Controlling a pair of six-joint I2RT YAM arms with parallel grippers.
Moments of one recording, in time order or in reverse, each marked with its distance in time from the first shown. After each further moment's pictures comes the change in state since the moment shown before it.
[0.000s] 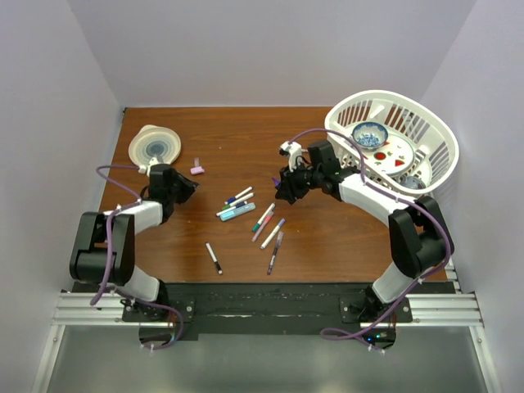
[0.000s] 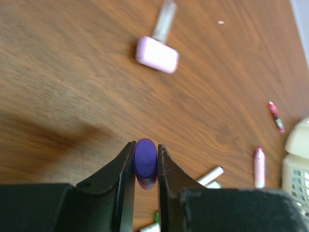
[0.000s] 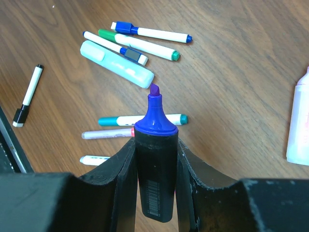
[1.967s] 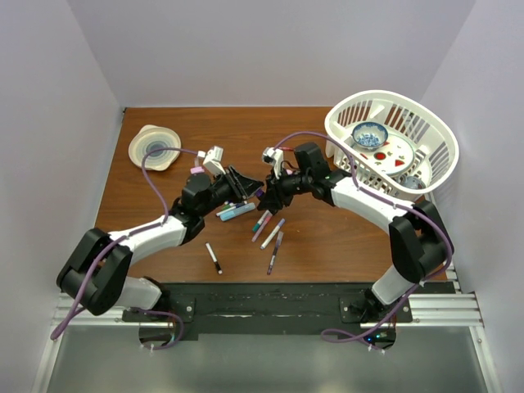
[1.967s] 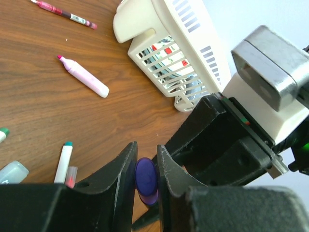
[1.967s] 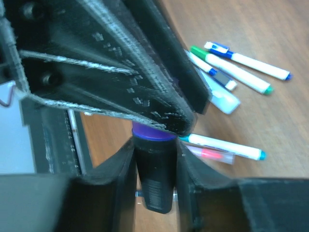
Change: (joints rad) left arm -0.500 -0.162 -0.029 0.368 0.170 -0.011; right arm 0.112 -0.021 0.028 0.005 -0.189 0.037
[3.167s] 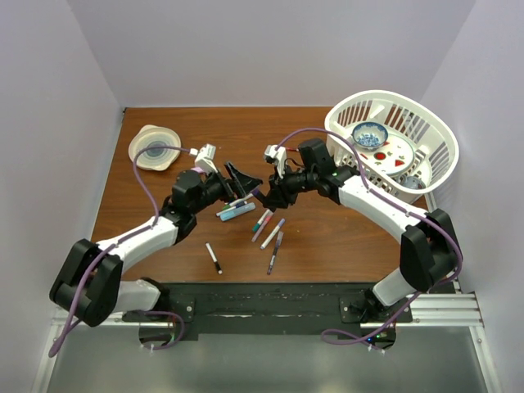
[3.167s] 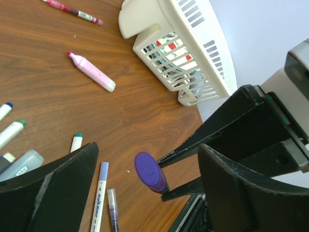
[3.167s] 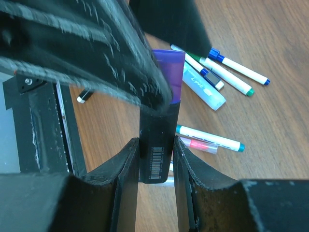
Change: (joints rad) left arm 0.078 -0.080 -0.002 -0.098 0.088 0.034; right arm -0.001 -0.074 0.046 -0.143 0.022 -0.157
